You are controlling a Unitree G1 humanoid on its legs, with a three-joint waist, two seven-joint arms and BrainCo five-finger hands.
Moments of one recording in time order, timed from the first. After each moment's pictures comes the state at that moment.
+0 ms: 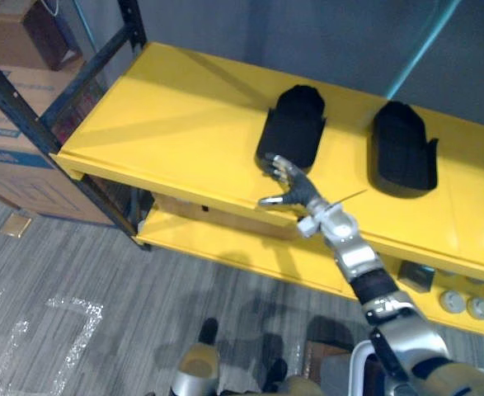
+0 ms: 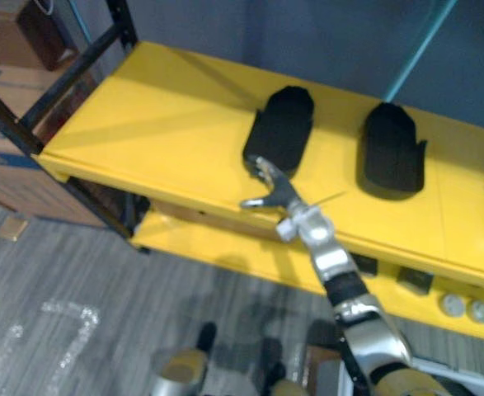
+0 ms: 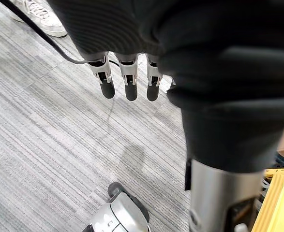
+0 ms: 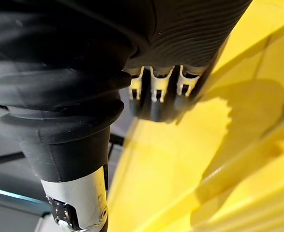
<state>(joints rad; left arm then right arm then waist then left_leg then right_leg) 0.35 0.09 0.33 0.80 -0.20 -0.01 0.15 -0.65 -0.26 0.24 0.54 0.02 -0.17 0.14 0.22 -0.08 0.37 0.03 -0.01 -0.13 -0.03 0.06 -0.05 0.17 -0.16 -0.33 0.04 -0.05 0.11</state>
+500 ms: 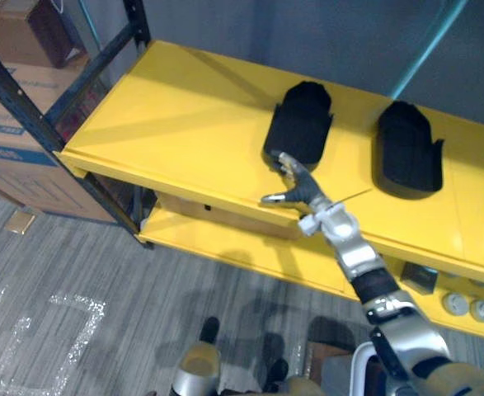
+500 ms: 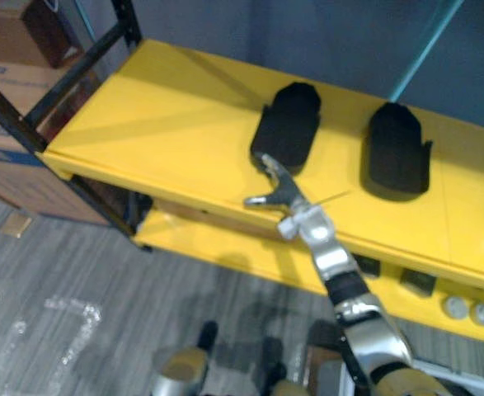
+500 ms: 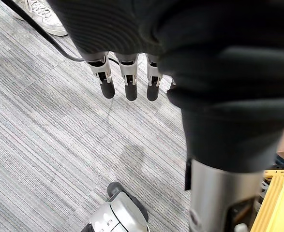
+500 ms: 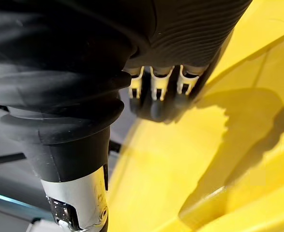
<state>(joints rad) 0.35 0.08 0.33 0.80 -0.20 -0.02 0.15 -0.68 -0.27 0.24 0.57 -0.01 -0.17 0.11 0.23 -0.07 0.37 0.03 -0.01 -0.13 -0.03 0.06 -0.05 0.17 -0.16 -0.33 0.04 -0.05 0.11</state>
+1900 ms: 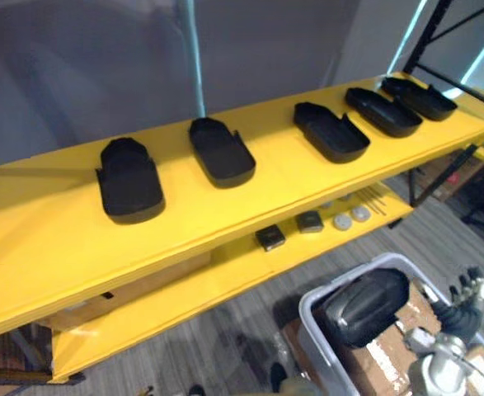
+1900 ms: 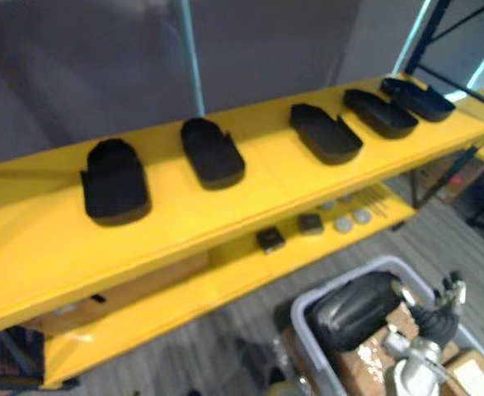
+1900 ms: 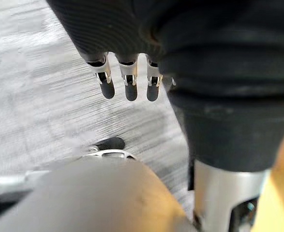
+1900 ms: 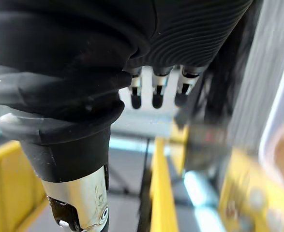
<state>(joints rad) 0.20 0.15 0.09 0.89 0.10 0.15 -0.02 0.35 -0.09 -0.39 0.02 0.19 -0.33 -0.42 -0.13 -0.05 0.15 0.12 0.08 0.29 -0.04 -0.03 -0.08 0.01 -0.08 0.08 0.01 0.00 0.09</state>
